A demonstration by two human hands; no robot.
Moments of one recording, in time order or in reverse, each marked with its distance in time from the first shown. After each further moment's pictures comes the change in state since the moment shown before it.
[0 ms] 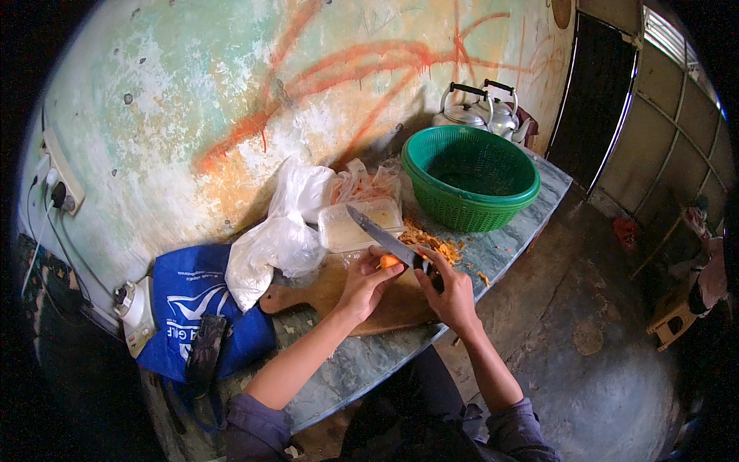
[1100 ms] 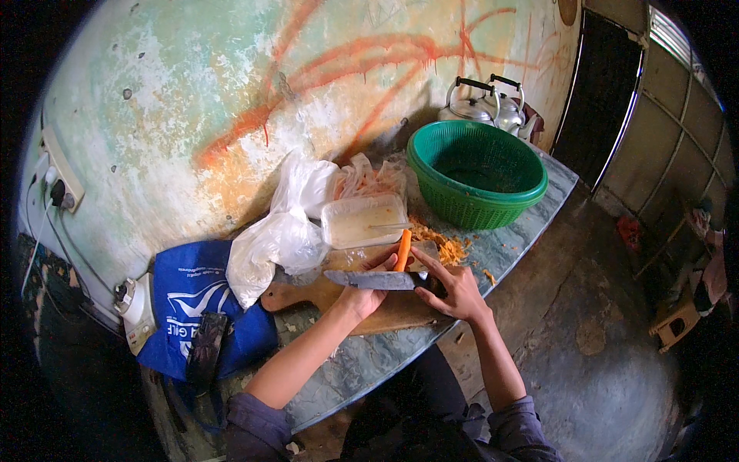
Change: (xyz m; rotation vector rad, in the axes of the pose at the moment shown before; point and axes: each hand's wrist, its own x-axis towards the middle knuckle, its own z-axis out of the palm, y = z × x) left_hand 0.007 -0.015 -0.026 -0.243 -0.050 -0.236; right_hand 0.009 0.039 -0.004 -0.089 -0.225 -0.343
